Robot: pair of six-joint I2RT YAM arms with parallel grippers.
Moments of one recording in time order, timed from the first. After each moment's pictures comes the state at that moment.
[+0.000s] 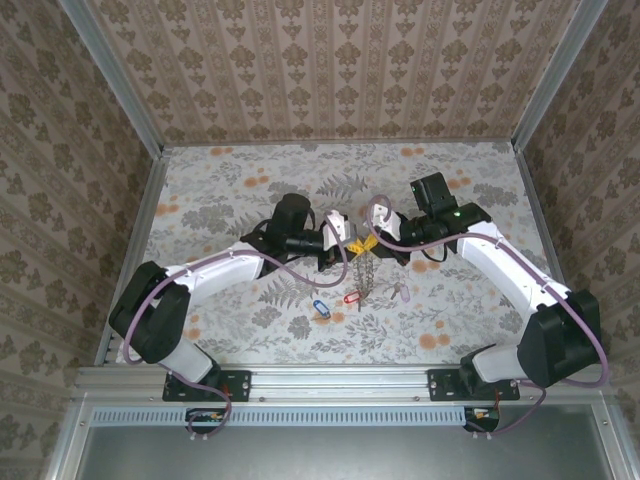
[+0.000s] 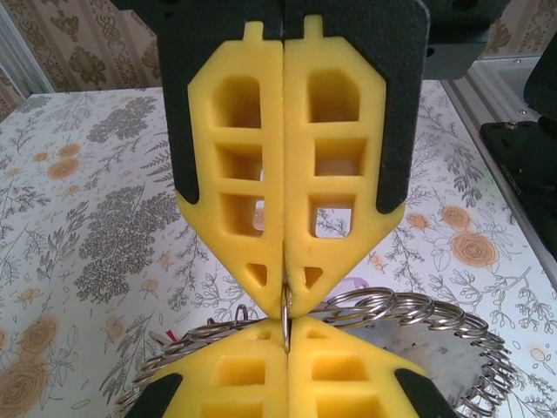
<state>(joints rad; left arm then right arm) -0.75 1.55 0.94 0.13 0.77 0.44 0.35 1.38 1.12 -0.71 -0.73 -0.81</state>
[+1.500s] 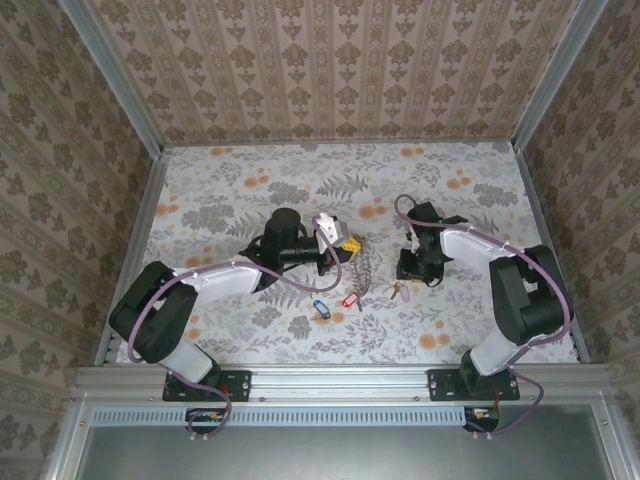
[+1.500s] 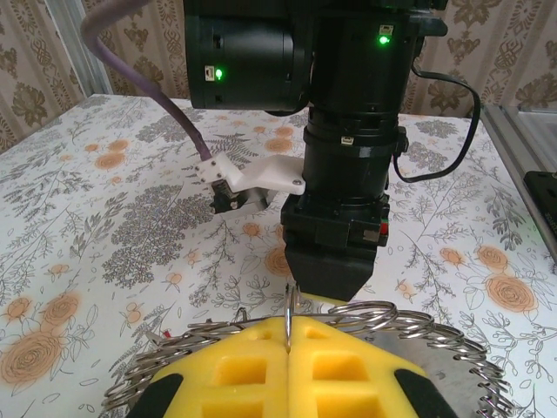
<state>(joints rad) -0.74 1.55 0.76 0.49 0.70 0.22 0.26 1.63 0.93 -0.75 -0.17 0.39</state>
